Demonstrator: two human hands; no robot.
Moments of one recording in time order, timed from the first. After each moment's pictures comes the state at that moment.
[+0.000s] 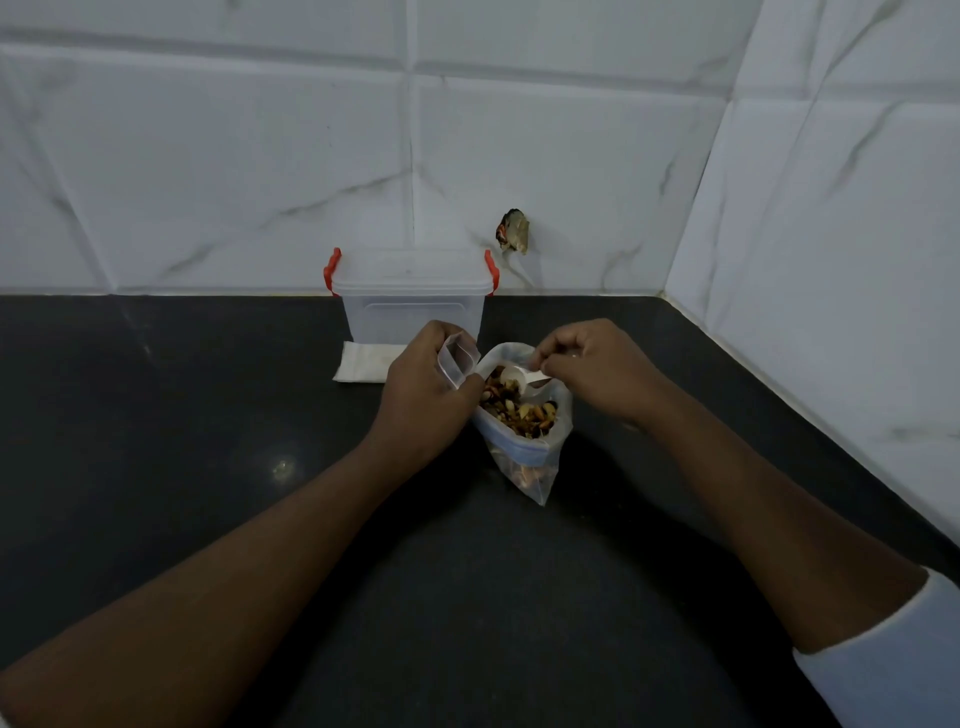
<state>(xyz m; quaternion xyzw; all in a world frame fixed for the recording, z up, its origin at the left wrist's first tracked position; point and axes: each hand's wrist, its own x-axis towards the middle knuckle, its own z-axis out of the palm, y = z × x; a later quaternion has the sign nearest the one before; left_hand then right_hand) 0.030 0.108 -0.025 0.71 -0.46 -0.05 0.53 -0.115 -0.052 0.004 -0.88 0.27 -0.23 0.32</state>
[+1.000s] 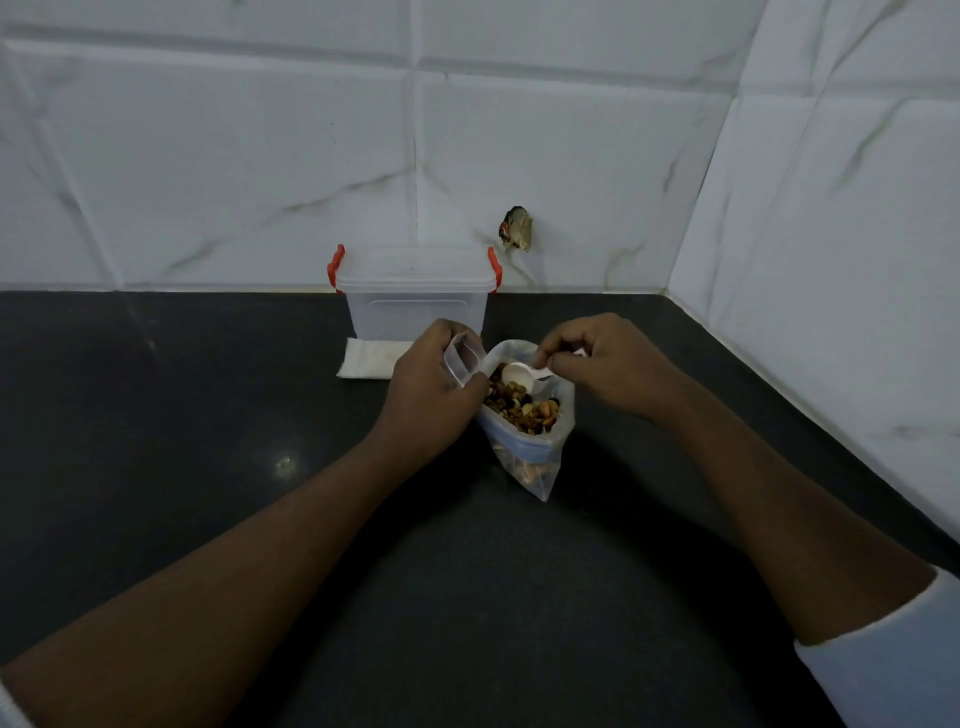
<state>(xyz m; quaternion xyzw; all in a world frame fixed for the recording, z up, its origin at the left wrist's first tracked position) 0.033 0.106 -0.029 0.70 -0.48 -0.04 0.53 -0.123 -0.057 0.011 -0.92 0.19 -0.22 0.25</state>
